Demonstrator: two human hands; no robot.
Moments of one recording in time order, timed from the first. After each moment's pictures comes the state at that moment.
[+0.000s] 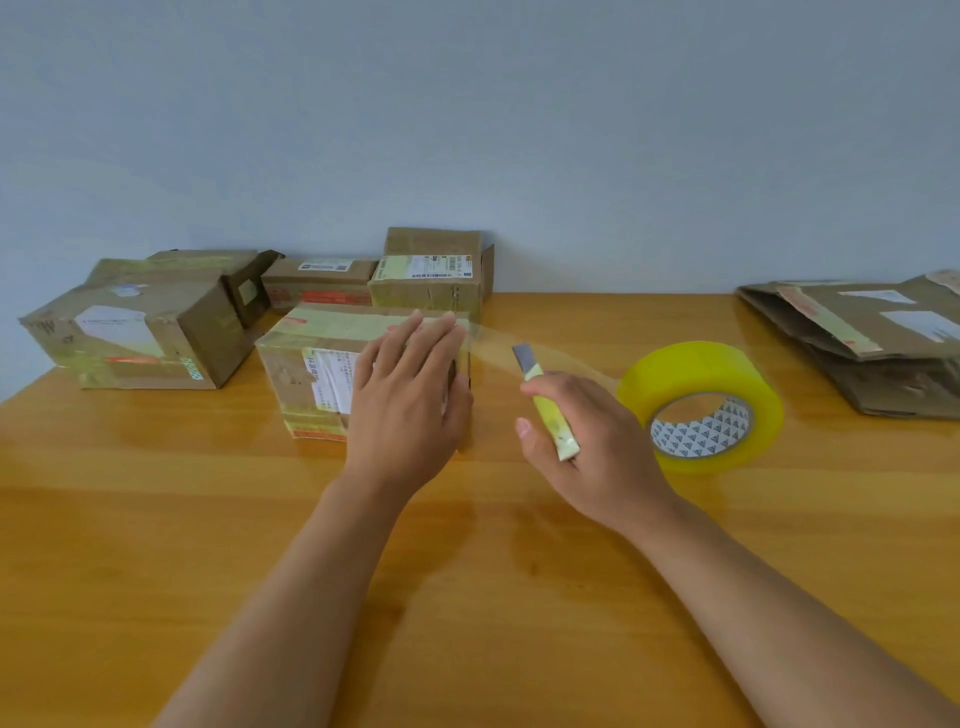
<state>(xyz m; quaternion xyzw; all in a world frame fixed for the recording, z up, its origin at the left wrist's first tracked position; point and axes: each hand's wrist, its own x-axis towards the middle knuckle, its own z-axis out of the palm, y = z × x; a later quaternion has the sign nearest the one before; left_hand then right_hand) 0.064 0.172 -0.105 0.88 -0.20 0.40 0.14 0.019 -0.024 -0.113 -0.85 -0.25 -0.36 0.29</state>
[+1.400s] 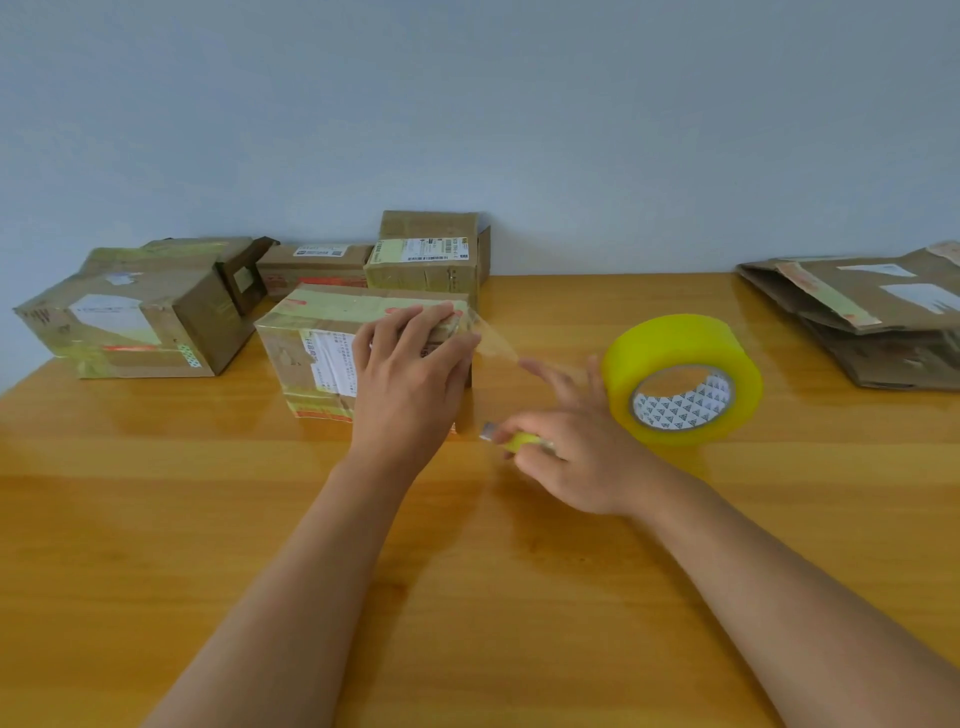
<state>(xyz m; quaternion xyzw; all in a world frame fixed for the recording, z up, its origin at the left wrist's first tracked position) 0.070 0.169 -0.109 0.86 -0.22 0.44 0.14 0.008 -0.020 -0.098 -0.94 -0.22 -0.02 0.27</state>
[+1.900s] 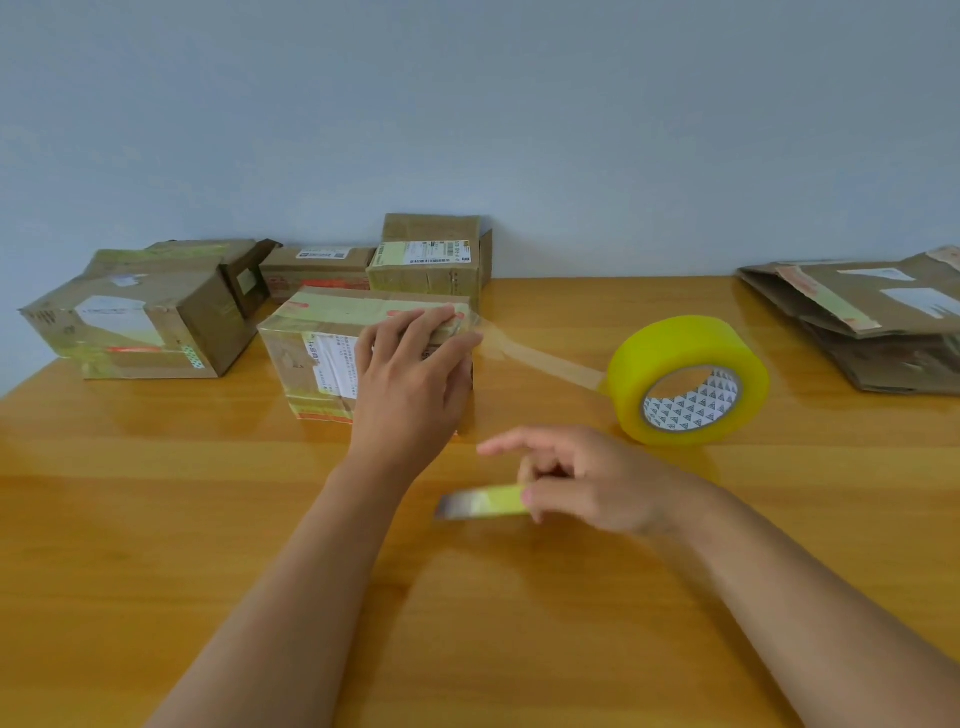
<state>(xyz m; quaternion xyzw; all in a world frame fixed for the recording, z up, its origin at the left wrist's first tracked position) 0.069 0.171 -0.110 0.86 -0.23 0.43 0.14 -0.012 -0.028 -0.088 -0.83 -0.25 0.16 0.48</state>
